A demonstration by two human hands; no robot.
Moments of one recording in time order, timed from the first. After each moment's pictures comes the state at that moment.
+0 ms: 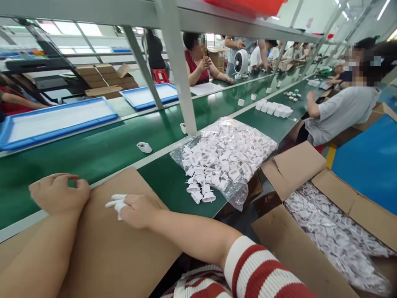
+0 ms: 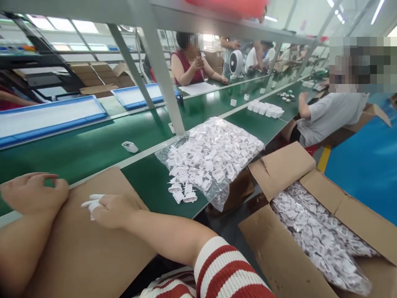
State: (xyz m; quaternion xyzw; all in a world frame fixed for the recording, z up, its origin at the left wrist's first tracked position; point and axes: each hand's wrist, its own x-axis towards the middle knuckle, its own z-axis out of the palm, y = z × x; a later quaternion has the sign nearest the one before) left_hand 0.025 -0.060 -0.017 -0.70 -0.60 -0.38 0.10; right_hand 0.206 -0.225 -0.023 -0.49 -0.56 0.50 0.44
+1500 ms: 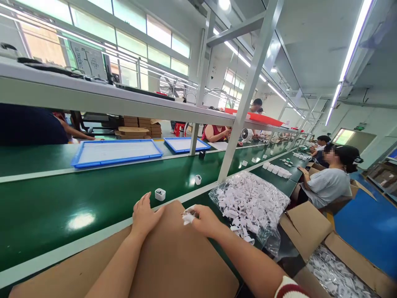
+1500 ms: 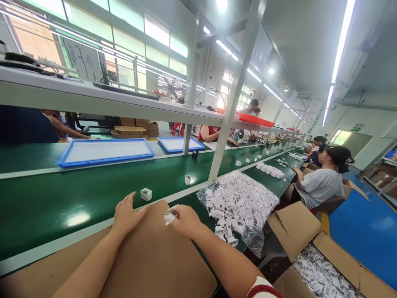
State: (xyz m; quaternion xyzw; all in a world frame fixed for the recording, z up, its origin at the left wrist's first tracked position) left_hand 0.025 -0.059 -0.033 -0.70 -0.58 -0.36 -0.20; right_hand 0.213 -0.205 0.040 -0.64 -0.66 0.23 0.31
